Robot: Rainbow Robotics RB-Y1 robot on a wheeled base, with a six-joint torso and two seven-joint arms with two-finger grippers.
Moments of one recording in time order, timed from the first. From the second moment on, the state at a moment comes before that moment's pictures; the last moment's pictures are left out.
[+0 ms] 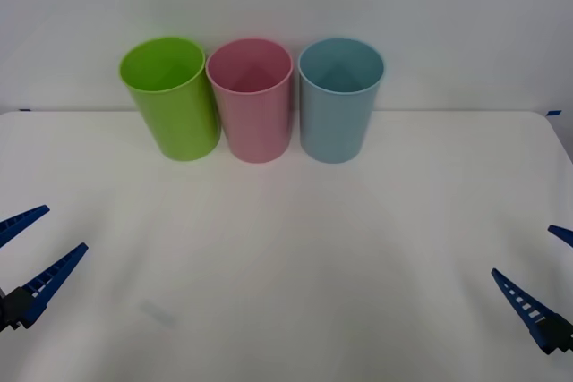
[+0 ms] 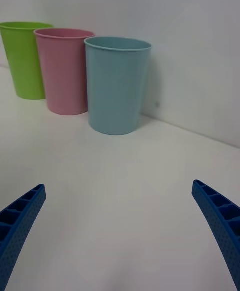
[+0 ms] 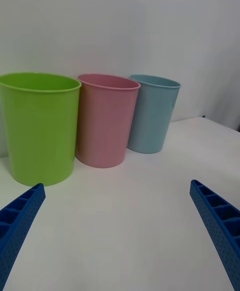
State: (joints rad) right arm 0.60 -0.44 -0.40 -1.92 0.99 -0.91 0.21; left arm 0.35 0.40 0.52 -1.66 -0.96 -1.22 0.00
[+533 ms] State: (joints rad) right arm 0.63 -0.44 -0.44 -1.86 0.97 -0.99 0.24; left arm 0.35 0.40 0.52 -1.66 -0.96 -1.22 0.00
